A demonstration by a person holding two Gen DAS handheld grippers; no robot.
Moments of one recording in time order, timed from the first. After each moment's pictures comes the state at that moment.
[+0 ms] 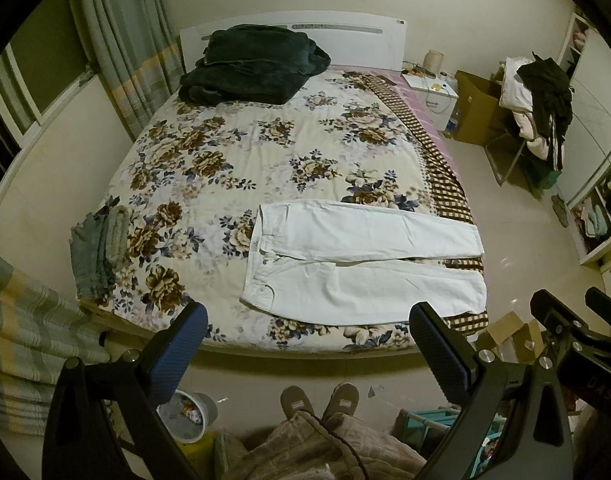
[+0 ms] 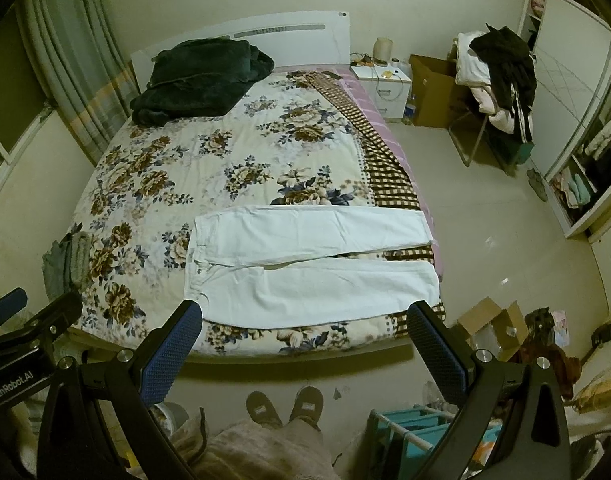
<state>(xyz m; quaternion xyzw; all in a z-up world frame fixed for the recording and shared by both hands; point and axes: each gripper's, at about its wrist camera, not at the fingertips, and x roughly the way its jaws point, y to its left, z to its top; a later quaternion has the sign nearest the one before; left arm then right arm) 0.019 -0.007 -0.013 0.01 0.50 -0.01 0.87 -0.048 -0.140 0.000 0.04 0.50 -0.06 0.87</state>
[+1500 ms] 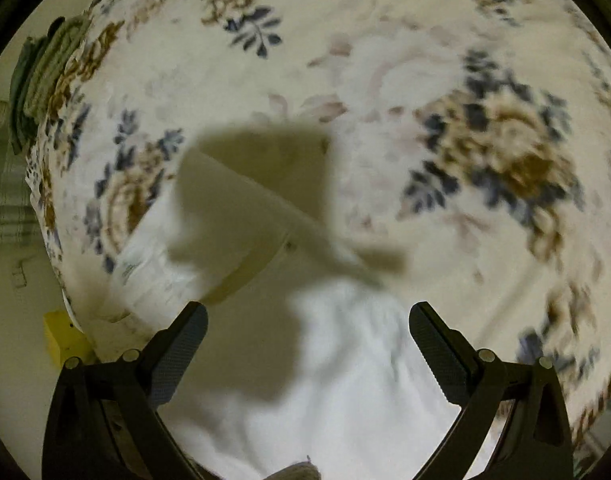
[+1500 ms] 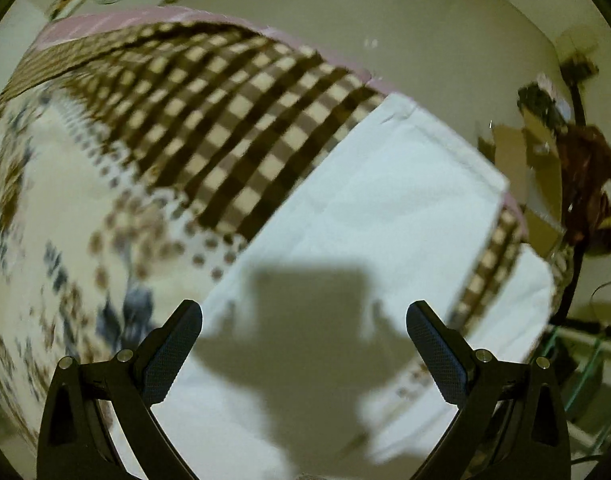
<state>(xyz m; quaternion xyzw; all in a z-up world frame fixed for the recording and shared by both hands) 0.554 0.026 -0.552 -0.22 0.69 0.30 0.61 0.482 -0.532 -0.615 0.34 0.60 -0.38 0.62</state>
